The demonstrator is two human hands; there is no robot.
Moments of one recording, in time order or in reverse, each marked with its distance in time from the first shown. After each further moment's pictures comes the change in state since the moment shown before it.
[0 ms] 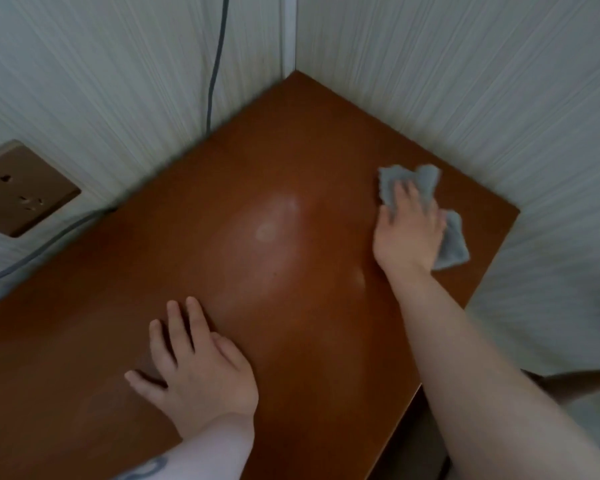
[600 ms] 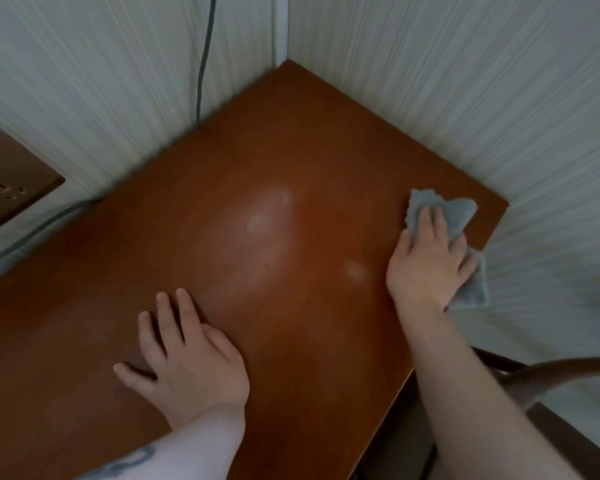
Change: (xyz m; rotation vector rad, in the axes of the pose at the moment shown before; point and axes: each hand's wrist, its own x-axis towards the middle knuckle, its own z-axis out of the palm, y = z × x) left_hand 0.000 -0.002 0.003 0.021 0.010 0.020; right_hand -0.044 0.031 -0.006 -0.053 0.019 0.238
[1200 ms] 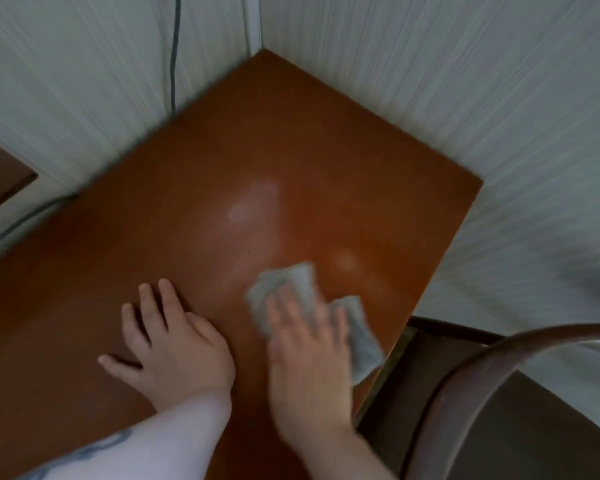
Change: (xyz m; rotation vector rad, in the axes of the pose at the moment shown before) left_hand 0.000 -0.001 0.001 -0.055 0.022 0.003; right_hand -0.175 -0.003 0.006 0.007 -0.067 -0.681
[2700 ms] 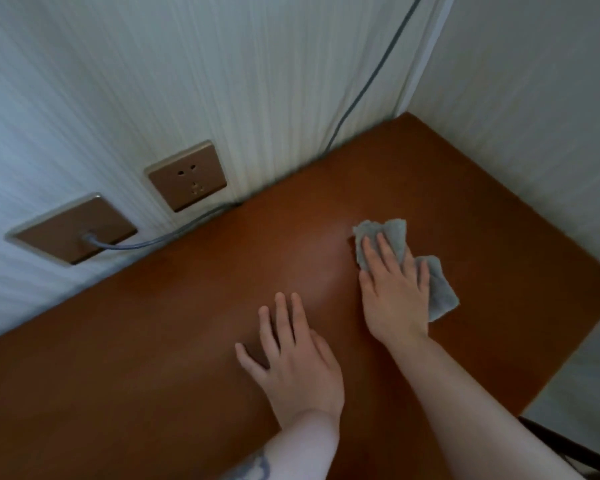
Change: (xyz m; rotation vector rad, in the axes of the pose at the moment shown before) left_hand 0.002 -0.012 0.007 -0.061 0.148 0.070; right_hand 0.140 -0.025 0.006 -0.059 -0.190 -0.033
